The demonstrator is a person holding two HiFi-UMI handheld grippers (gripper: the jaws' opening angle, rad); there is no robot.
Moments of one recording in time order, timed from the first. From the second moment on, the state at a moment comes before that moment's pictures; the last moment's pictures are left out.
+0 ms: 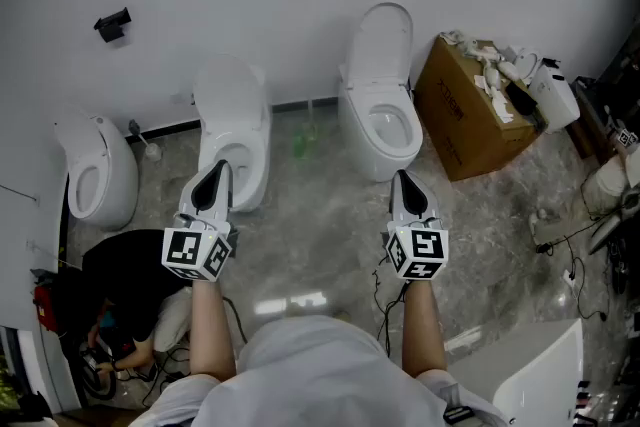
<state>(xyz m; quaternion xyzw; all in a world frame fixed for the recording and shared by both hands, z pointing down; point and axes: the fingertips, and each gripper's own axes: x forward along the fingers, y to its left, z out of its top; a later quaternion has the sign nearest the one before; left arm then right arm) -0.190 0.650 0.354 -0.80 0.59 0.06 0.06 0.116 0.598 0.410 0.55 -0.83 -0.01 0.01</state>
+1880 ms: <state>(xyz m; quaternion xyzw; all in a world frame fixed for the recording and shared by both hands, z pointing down) -0.218 0.637 0.349 -0.83 0.56 0.07 0.07 0.064 0.598 0.396 0.57 -0.82 -0.05 0.01</state>
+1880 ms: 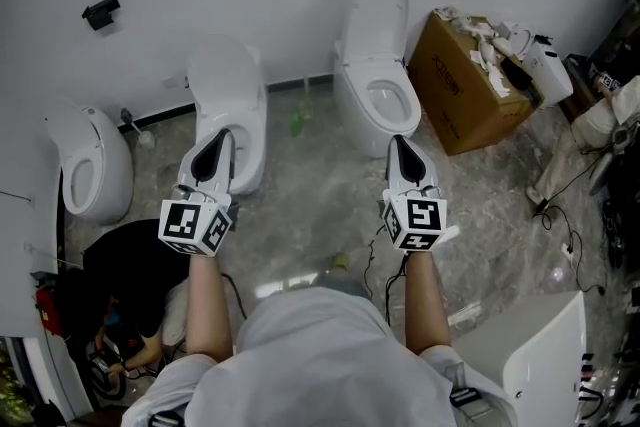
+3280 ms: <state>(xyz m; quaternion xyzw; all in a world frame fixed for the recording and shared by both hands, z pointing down) -0.121 0.228 0.360 -0.80 0.60 0.03 0.06 0.150 0.168 0.420 0.51 -0.86 -0.01 -0.02</state>
